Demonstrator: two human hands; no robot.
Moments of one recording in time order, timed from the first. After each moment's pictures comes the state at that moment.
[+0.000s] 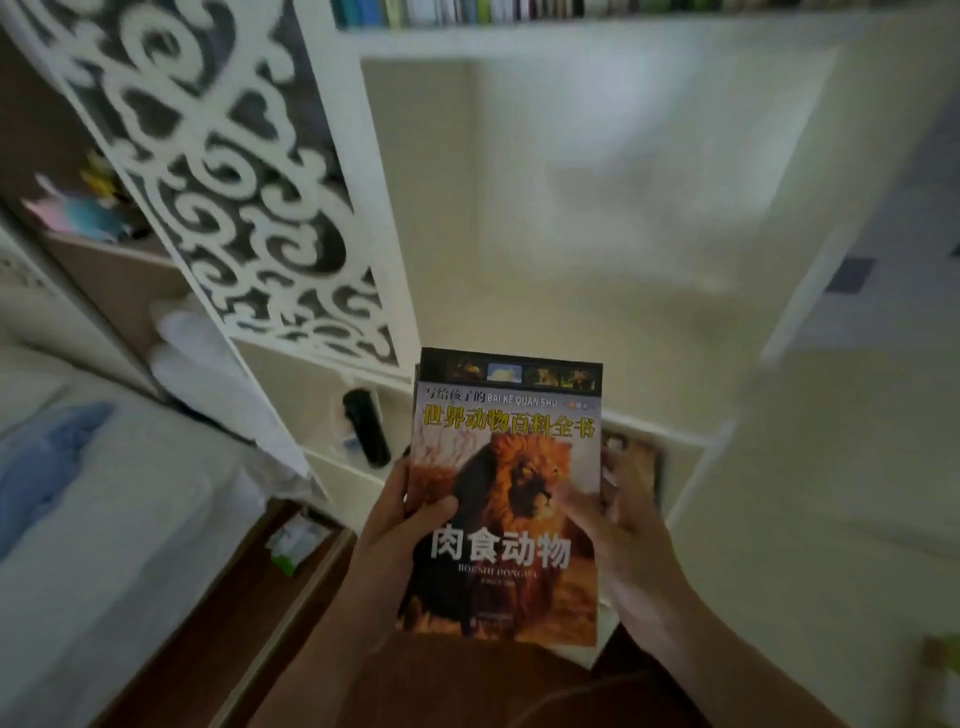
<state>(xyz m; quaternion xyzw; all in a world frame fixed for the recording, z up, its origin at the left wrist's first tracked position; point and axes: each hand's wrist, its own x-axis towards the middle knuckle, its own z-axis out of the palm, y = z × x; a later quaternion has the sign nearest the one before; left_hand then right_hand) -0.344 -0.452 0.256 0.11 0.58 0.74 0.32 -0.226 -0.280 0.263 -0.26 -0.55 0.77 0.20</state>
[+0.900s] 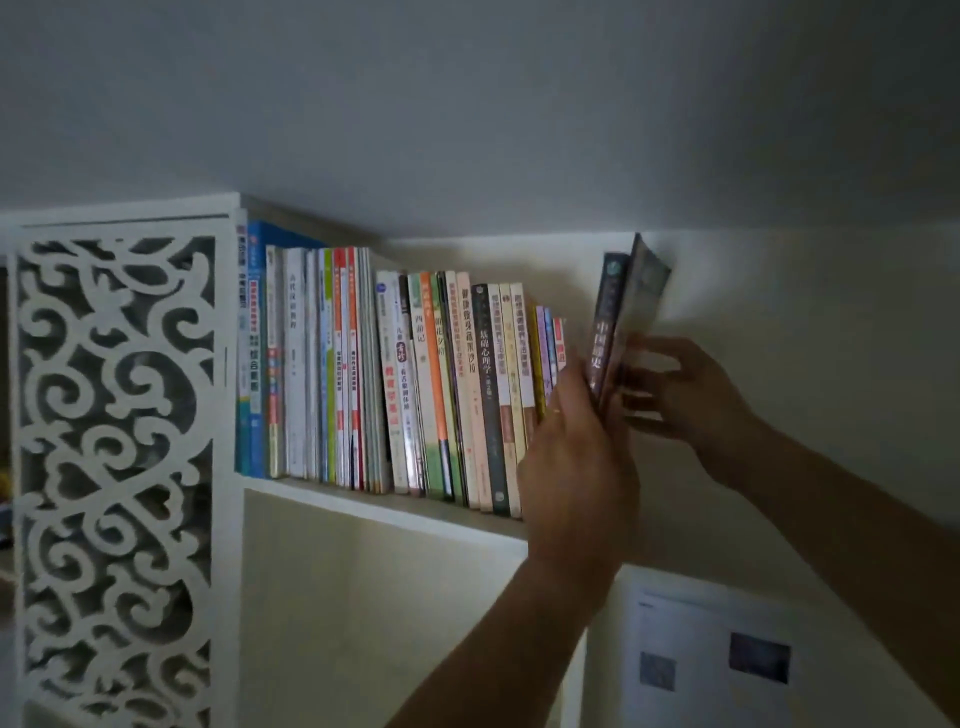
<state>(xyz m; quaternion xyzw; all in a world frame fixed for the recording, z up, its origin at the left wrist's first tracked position) -0.262 -0.131 0.582 0.40 0.61 0.58 -0.36 -0.222 -0.014 0.650 -0.14 -0.71 0.53 0.43</state>
